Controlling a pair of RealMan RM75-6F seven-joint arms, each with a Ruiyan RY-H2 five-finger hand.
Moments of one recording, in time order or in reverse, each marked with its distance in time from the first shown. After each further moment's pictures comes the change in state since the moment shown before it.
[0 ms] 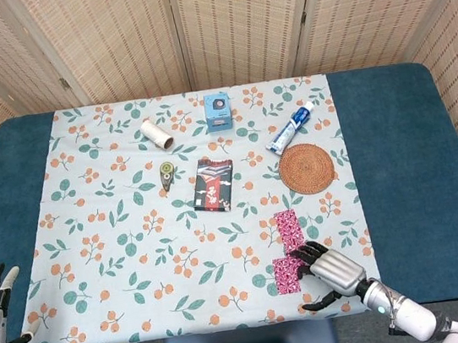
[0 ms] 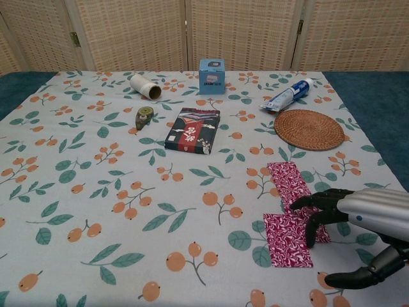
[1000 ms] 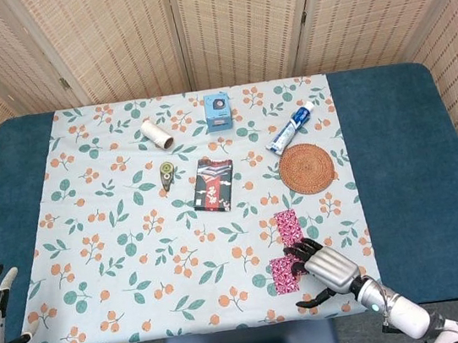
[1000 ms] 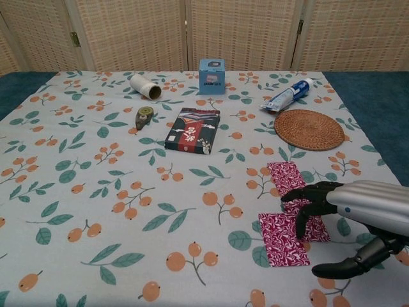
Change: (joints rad) left arm 0.002 -0.010 -0.001 0.029 -0.002 -0.007 -0.027; right arm 0.010 -0.006 0.012 -0.020 0.027 0.007 -0.033
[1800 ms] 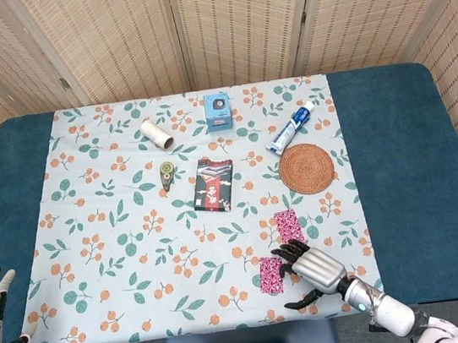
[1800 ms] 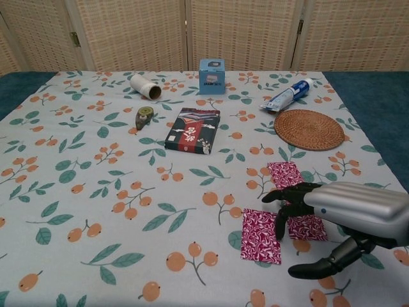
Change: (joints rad) left arm 0.009 -0.006 0.001 0.023 -0.003 0.005 -0.022; right arm 0.027 -0.072 0.035 0.022 0.015 -0.023 -0.019
